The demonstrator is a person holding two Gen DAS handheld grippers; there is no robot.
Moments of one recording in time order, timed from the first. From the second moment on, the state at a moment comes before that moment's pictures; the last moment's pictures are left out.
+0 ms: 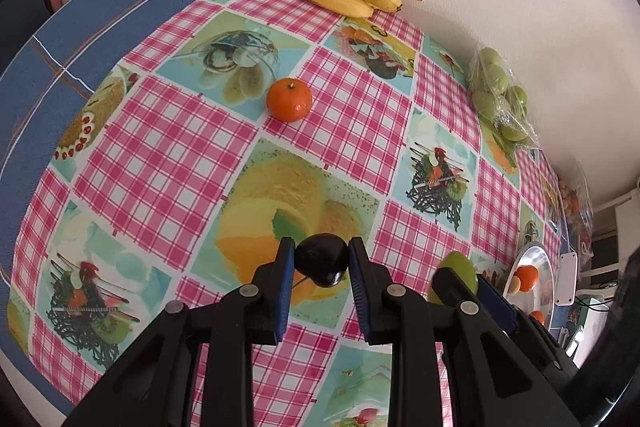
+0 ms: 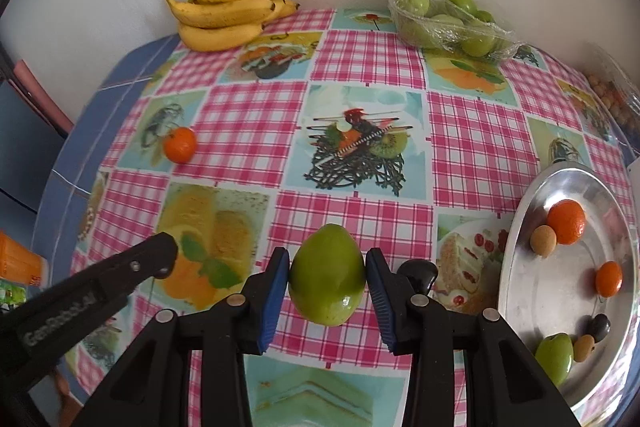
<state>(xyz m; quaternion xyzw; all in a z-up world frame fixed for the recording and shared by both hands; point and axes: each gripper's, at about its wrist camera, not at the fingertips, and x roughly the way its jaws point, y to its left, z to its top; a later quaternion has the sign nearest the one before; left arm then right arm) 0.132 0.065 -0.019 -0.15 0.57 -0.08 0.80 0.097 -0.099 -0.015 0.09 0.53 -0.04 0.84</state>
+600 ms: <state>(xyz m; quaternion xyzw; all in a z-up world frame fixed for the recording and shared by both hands) 0.131 0.060 -0.017 -0.12 0.57 -0.06 0.81 0.084 -0.117 0.003 0.12 0.52 -0.03 0.84</state>
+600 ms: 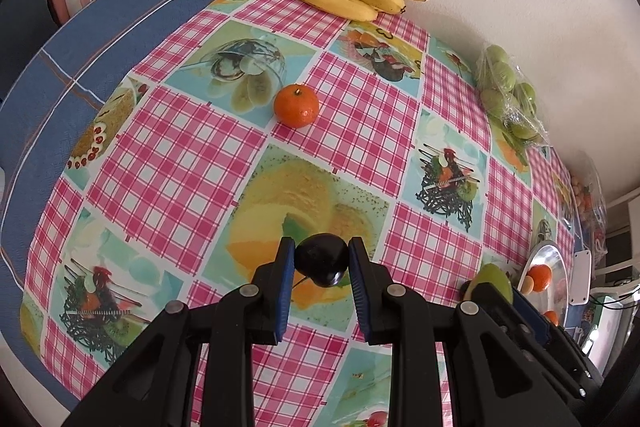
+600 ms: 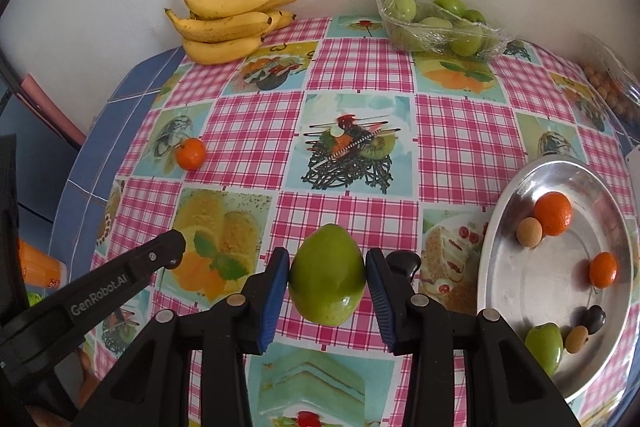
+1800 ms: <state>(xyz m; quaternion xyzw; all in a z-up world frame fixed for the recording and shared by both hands) 0.049 -0.139 0.005 0.08 0.53 -0.22 0.82 0.003 -0.306 0.004 0.23 0.49 -0.18 0.82</state>
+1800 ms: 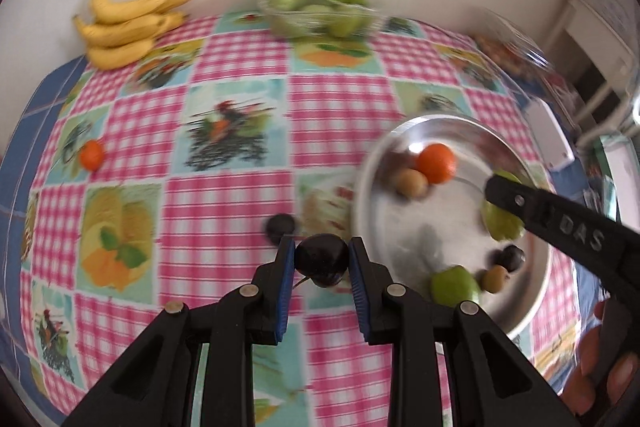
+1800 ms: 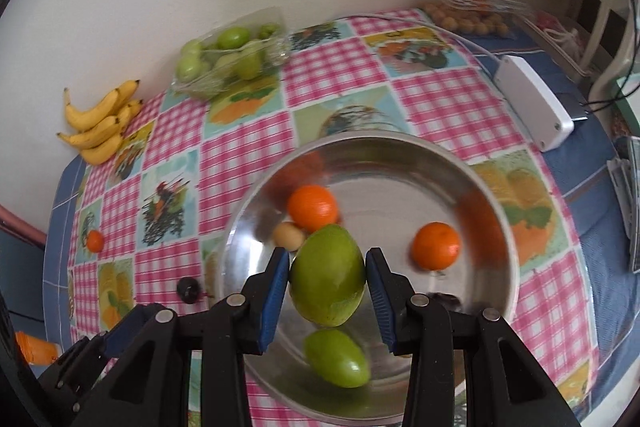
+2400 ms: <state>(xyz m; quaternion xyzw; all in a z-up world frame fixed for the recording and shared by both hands) 0.027 -0.189 -0.010 0.13 0.51 -0.27 0.81 -0.008 -0.328 -0.010 0.24 0.50 -0.19 0.81</state>
